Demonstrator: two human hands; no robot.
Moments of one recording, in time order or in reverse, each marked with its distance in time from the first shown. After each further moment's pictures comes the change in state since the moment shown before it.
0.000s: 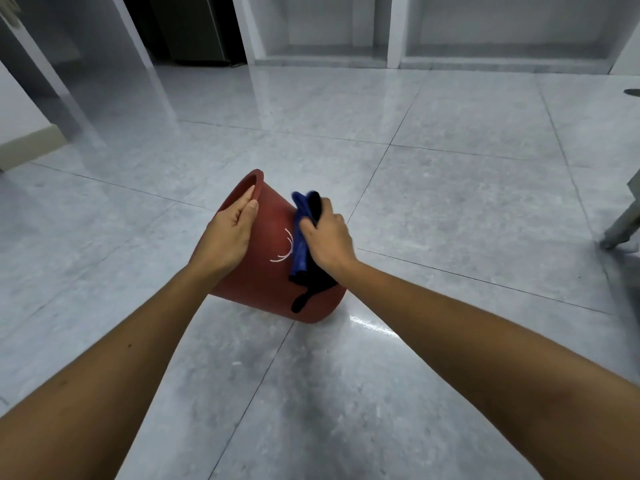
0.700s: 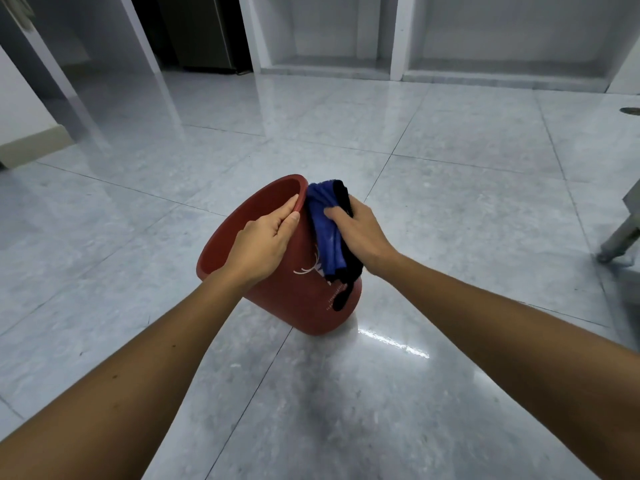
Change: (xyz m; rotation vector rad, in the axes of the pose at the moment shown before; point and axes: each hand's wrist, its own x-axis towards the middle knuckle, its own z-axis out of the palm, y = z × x) left_hand -0.009 0.021 0.026 0.177 -0.073 0.052; right_hand 0.006 0.008 -0.047 0.389 -0.112 -0.097
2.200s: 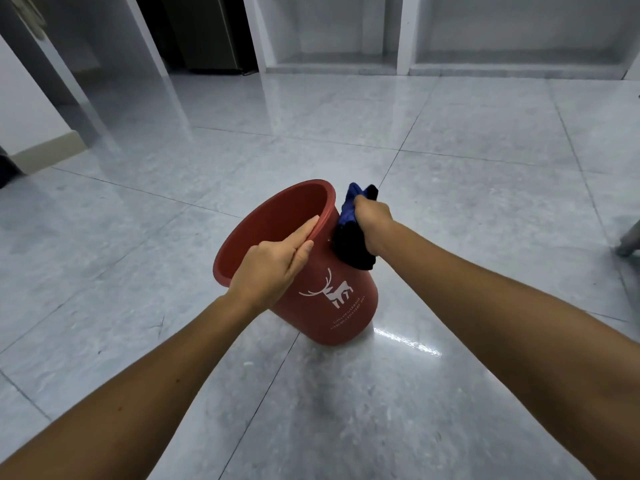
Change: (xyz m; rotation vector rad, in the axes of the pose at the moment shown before) left_hand -0.037 0.001 0.001 0.273 0.083 0.347; right_hand 0.031 -0.010 0.006 0.141 0.316 0.548
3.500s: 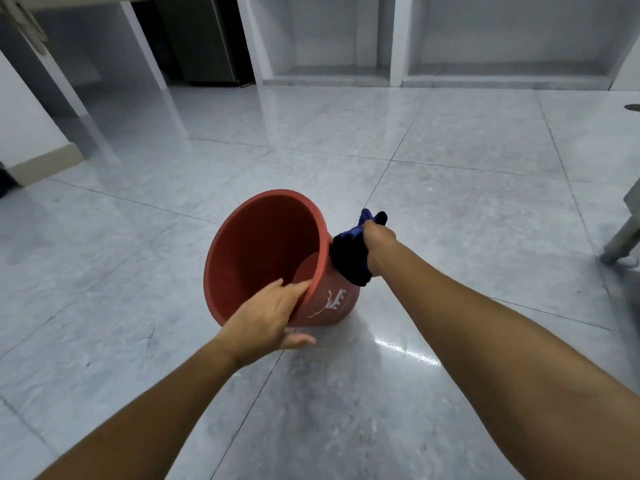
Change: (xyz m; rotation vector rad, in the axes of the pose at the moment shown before) left_hand -0.039 0.007 0.020 0.111 -0.227 0.252; right_hand 0.012 0.016 -0.034 0.228 0.002 0.169
